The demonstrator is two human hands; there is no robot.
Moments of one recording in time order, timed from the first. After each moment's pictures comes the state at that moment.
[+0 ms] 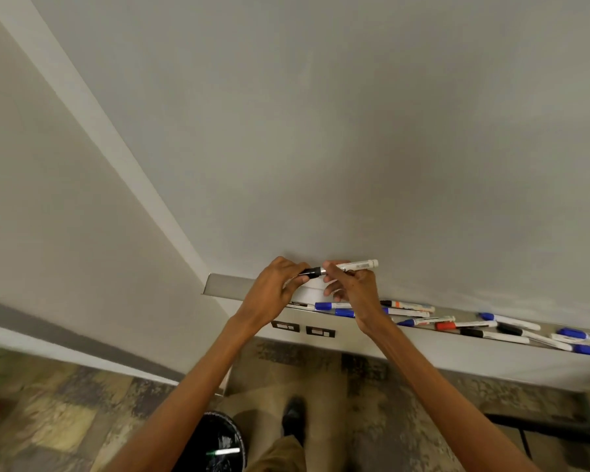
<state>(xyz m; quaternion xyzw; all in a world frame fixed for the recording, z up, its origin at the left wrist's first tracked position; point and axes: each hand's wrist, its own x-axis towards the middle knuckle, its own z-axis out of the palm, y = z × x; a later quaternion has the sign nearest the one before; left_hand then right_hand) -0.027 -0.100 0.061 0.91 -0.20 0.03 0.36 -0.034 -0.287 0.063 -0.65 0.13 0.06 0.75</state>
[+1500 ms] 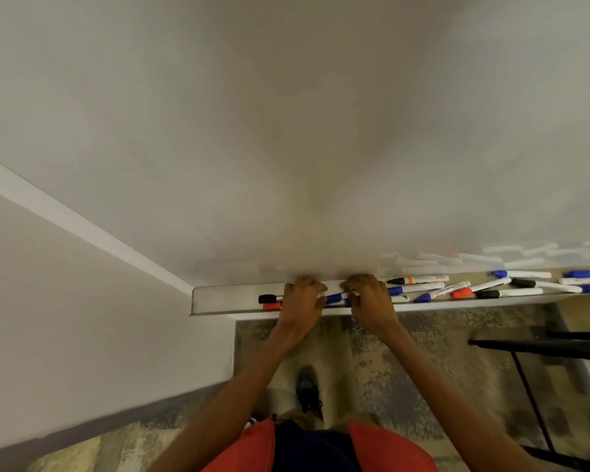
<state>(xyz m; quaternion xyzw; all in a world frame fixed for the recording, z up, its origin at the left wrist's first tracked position) 0.024 -0.127 -0.087 0.93 -0.19 -0.12 0.29 -0.014 -0.306 -0.091 -0.96 0.05 0.03 0.26</state>
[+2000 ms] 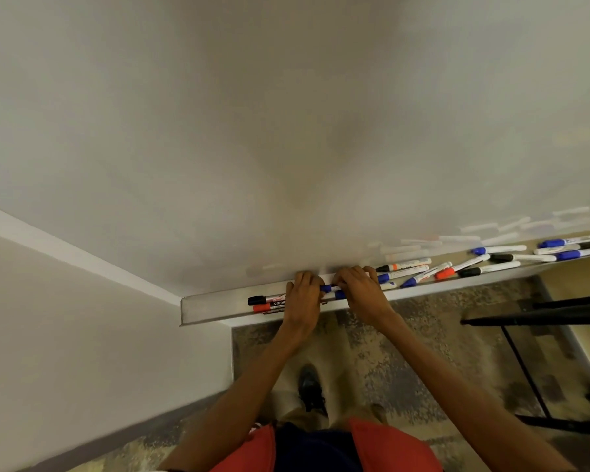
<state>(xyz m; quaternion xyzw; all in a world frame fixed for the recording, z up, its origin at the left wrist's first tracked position) 0.014 -0.153 -0.092 0.94 -0.23 -0.12 0.22 -0.020 -0.317 -0.092 -0.98 0.01 0.04 0.21</state>
